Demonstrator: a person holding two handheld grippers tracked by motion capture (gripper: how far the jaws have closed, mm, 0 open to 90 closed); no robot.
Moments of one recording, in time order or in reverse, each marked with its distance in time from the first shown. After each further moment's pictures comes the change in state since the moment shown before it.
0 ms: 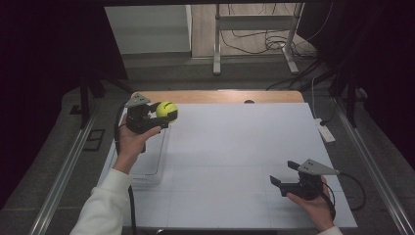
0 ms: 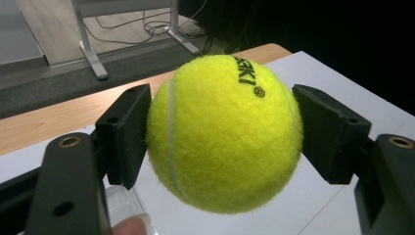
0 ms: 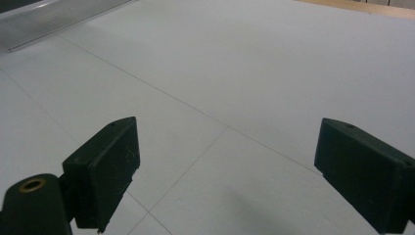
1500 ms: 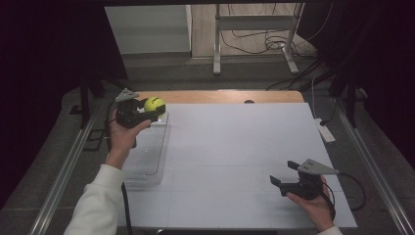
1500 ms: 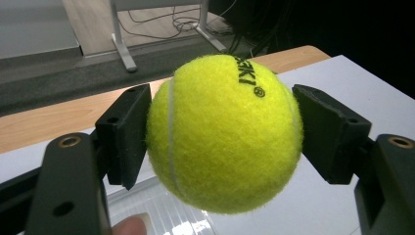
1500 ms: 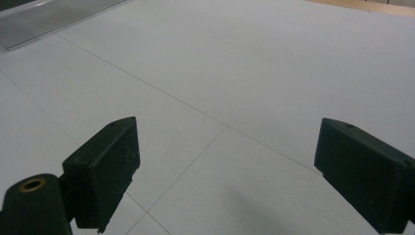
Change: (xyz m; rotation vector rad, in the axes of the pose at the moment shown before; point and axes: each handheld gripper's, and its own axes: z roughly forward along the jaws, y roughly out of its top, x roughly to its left) left arm 0.034 0.001 -0.005 0.010 0.100 -0.051; right arm -0.001 0.000 0.001 0.007 -0.006 0.001
